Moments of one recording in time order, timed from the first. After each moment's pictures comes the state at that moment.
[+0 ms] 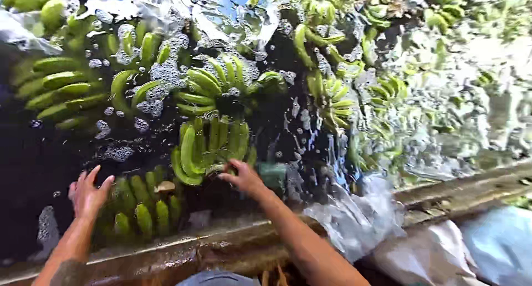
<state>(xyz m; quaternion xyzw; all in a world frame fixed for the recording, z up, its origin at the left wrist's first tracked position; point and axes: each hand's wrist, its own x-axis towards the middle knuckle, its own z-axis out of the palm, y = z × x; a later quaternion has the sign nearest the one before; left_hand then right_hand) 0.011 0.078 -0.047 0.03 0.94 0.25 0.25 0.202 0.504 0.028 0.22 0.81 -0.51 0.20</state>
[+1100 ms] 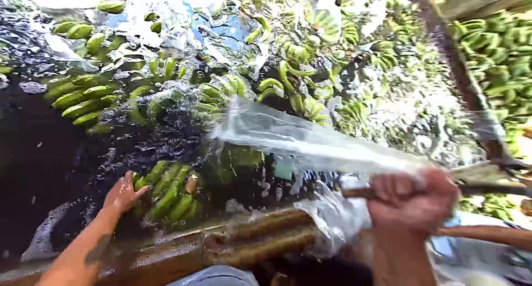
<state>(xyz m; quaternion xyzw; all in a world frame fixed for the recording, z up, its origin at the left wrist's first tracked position) 0.039 0.094 -0.049 0.15 0.91 0.09 0.37 0.350 0.562 0.245 0.26 0.61 -0.63 -0.41</state>
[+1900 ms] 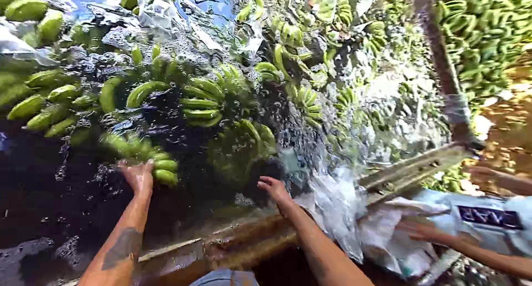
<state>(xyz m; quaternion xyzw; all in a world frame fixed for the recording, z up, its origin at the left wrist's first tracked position) 0.034 0.217 -0.069 -0.18 0.81 0.52 0.20 0.329 0.538 0.002 0.53 0.70 -0.42 0.23</state>
